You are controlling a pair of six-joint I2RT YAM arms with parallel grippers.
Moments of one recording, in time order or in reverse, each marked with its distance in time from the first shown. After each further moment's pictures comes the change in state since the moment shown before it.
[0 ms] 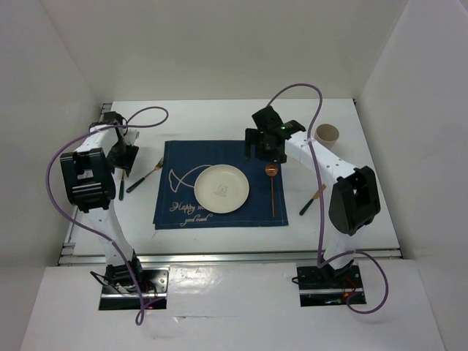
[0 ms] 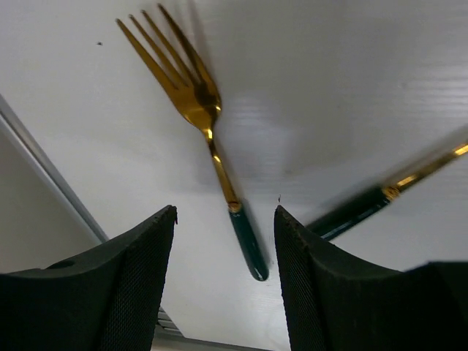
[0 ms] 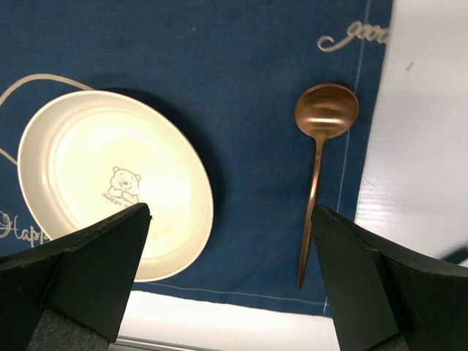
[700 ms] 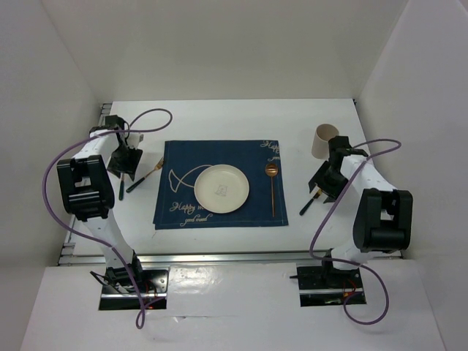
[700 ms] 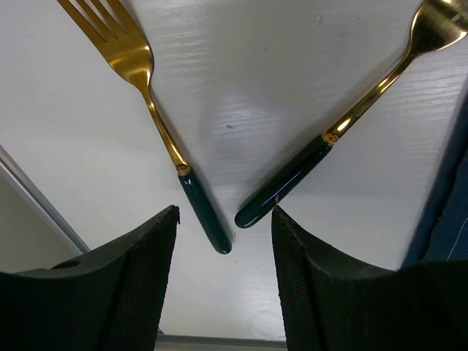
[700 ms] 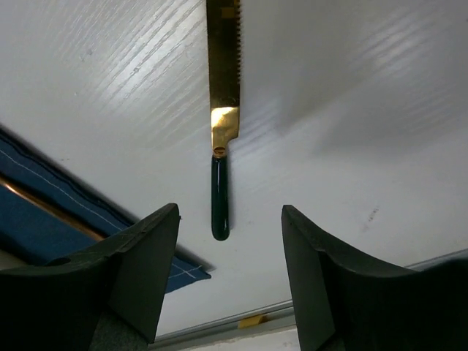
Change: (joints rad) left arm -0.019 -0.141 -0.154 0.009 0.111 -0.008; right arm -0.594 -0.256 -0.528 -0.066 -0.087 0.129
